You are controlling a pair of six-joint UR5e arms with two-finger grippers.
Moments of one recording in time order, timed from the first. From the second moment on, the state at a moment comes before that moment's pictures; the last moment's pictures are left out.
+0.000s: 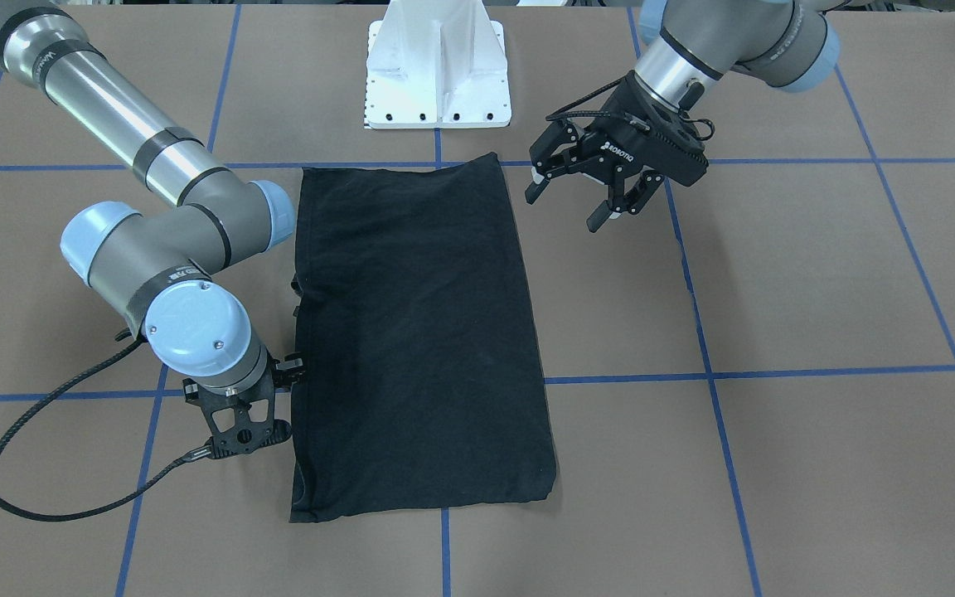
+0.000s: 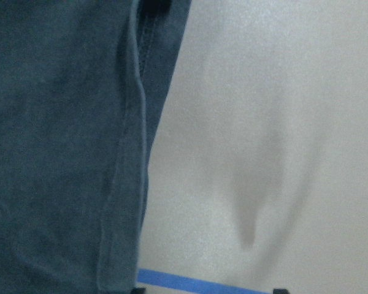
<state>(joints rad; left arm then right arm) -0.70 -1.96 -1.95 -2.14 -1.93 -1.25 0.84 -0.77 1.18 -1.58 2.12 0.56</state>
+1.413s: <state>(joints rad) -0.70 -1.95 -1.94 -2.14 -1.93 -1.24 0.84 -0.67 1.00 -1.31 2.00 0.58</state>
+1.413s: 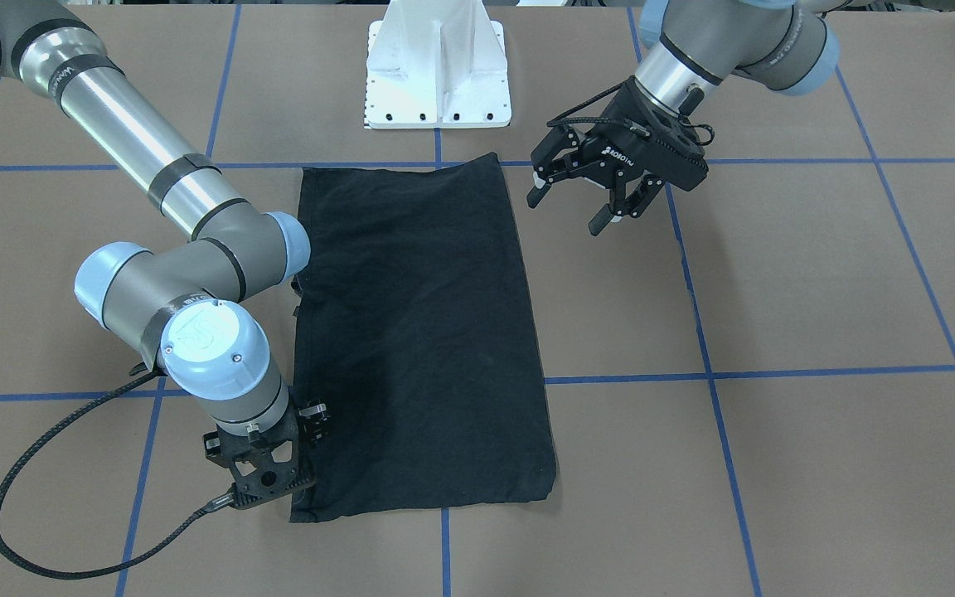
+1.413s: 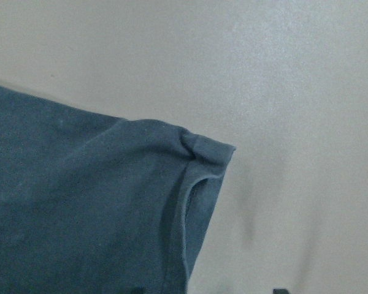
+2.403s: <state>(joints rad) -0.70 -1.96 -1.94 -2.14 -1.93 -1.24 0.85 -0.68 0.96 -1.32 2.02 0.58</state>
